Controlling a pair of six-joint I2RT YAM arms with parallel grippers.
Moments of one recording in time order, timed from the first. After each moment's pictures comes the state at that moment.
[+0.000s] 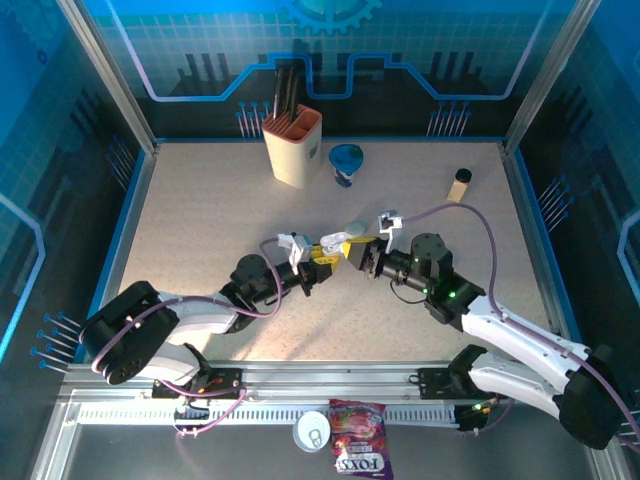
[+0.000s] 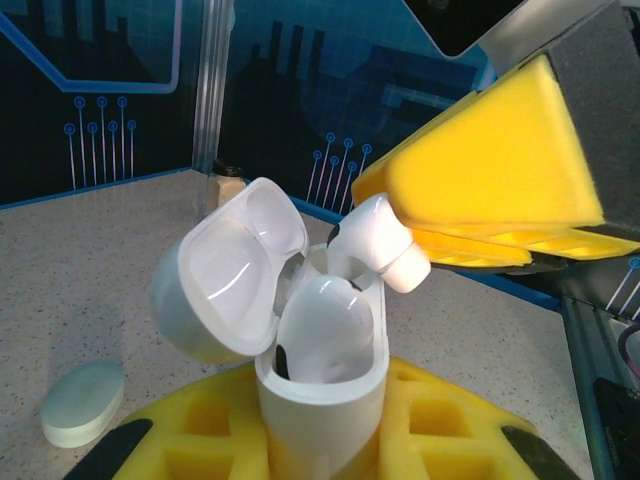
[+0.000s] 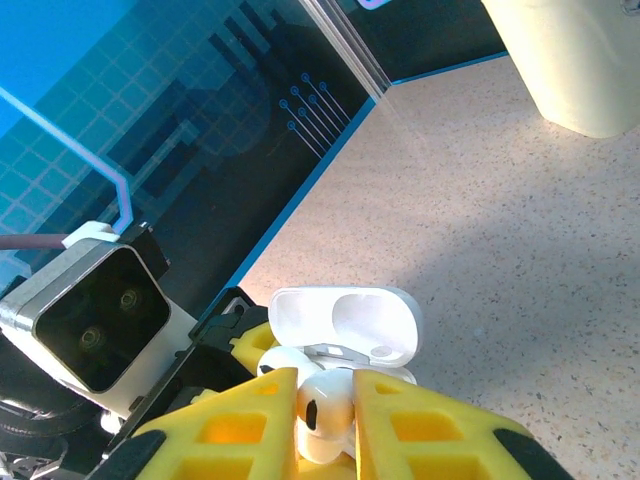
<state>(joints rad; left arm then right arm) -0.72 1.41 0.36 1.09 0.33 -0.22 0.68 0.97 0.56 0.21 -0.26 0.63</state>
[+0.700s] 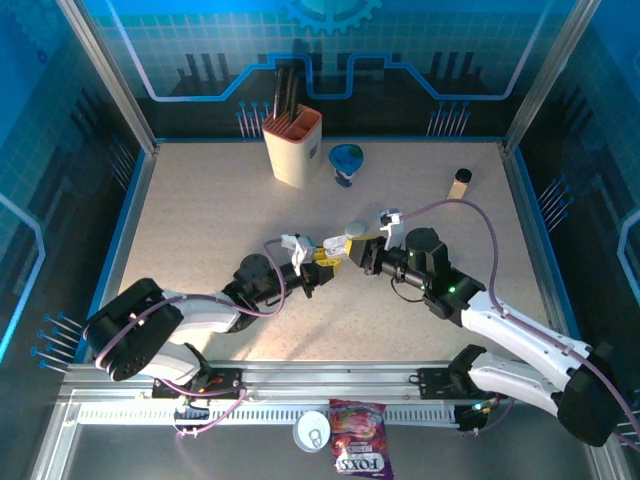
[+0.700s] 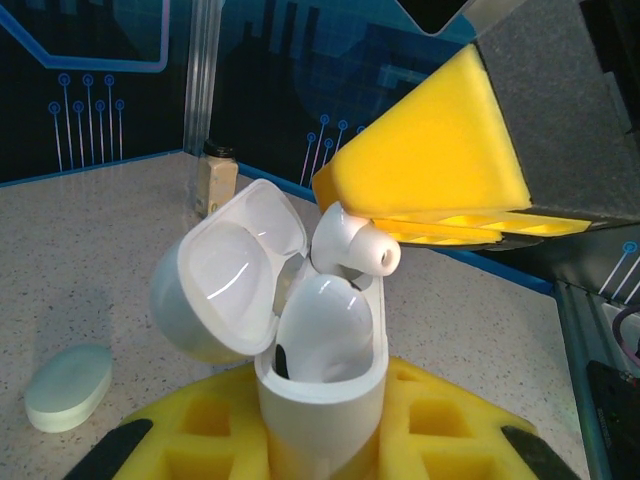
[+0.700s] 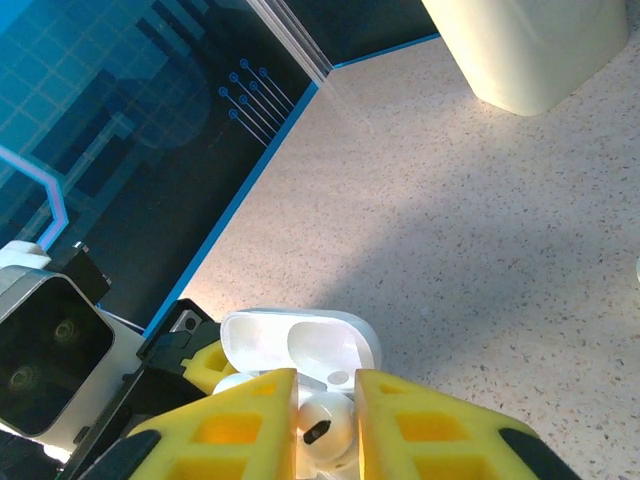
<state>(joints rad) -0.72 1.44 0.37 1.08 0.34 -0.22 0.68 0.99 0.62 0.08 -0.18 0.63</state>
